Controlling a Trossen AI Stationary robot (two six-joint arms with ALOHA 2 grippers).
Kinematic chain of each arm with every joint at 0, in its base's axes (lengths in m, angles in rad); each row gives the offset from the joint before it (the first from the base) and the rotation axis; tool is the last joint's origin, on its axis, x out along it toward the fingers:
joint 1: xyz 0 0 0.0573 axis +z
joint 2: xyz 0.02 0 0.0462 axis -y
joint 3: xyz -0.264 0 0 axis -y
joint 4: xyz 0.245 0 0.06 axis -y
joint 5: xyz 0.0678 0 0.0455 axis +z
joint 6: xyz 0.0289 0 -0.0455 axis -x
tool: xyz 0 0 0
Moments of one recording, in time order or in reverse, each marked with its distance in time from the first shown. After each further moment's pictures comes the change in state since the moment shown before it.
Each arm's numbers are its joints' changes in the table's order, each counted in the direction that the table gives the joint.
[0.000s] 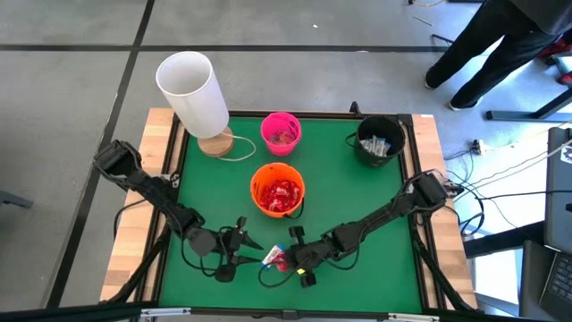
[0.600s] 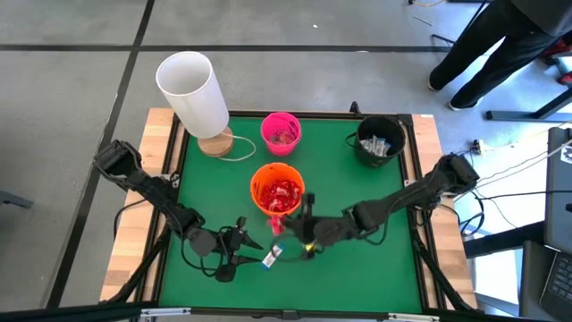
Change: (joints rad) left arm 0.000 0.000 0.000 -0.008 0.001 0.011; right arm -0.042 0.309 0.000 -0.069 -0.318 0.211
